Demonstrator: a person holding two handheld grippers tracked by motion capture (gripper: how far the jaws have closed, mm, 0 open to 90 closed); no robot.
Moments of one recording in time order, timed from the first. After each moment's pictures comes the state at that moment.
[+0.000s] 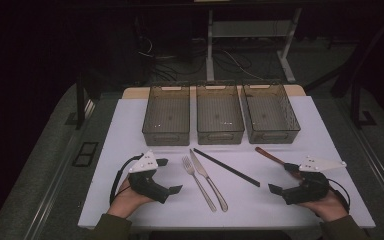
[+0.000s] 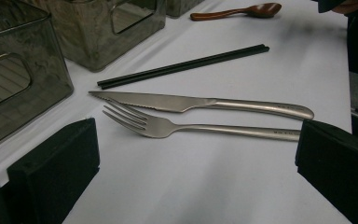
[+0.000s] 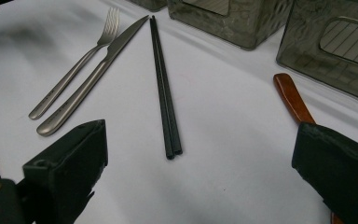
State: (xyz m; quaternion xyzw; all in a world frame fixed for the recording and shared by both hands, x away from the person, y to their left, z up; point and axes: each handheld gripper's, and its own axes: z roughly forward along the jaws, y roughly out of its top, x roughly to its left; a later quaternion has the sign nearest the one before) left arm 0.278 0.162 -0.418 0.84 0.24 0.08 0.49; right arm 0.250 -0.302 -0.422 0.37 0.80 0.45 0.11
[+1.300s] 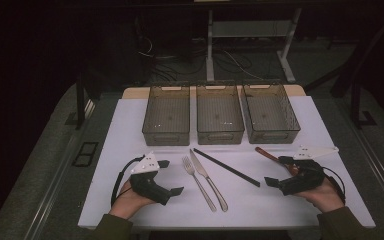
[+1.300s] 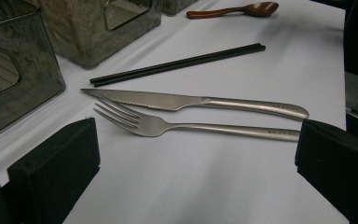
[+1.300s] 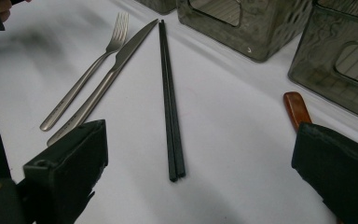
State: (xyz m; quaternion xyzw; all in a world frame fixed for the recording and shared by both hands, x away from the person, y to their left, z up) left arm 0.275 0.159 -0.419 0.84 0.24 0.07 0.49; right arm 0.274 -0.292 -0.405 0.35 0.82 0.44 0.08
